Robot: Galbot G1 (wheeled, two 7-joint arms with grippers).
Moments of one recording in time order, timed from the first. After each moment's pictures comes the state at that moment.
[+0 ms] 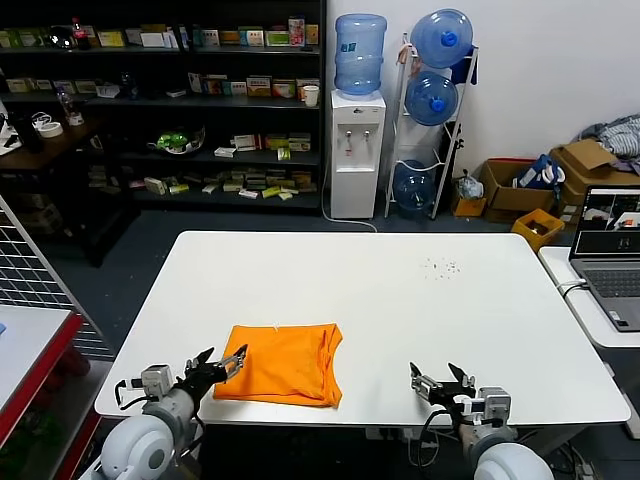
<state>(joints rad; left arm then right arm) 1.29 -0.89 -0.25 -1.87 -0.96 0.29 -0.27 -1.46 1.16 0.44 2.01 0.57 -0.52 0.23</state>
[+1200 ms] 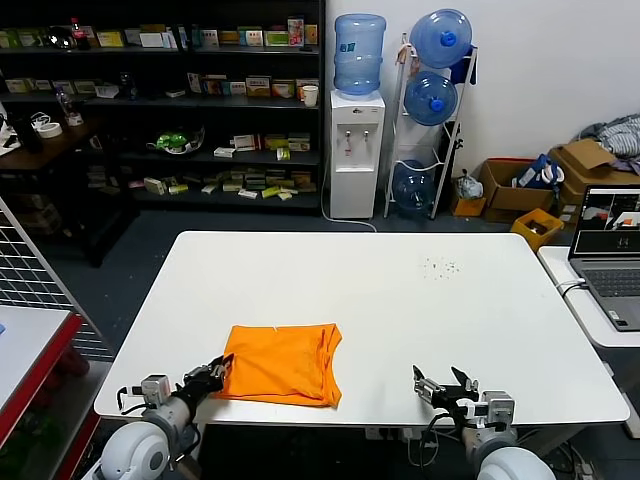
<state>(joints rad) 1.27 -0.91 -0.23 -1.73 -0.90 0.23 -0.13 -1.48 1.17 0.45 2.02 0.57 -0.51 0.23</state>
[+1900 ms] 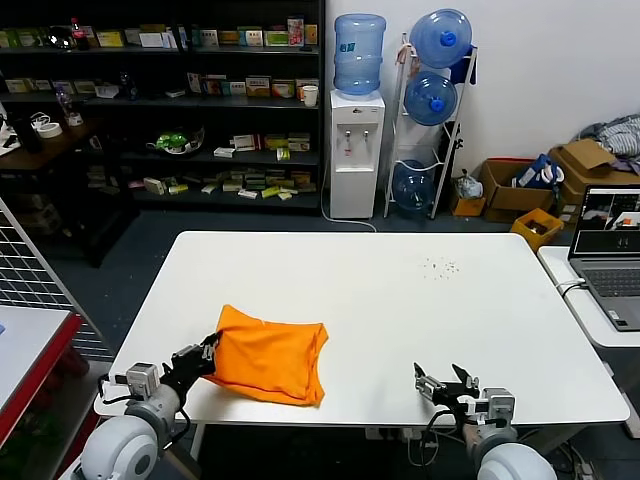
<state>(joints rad) 1.36 -0.85 -0.35 -1.98 -0.79 0.26 -0.23 -1.46 1.16 0.44 2.00 0.58 -0.51 0.23</state>
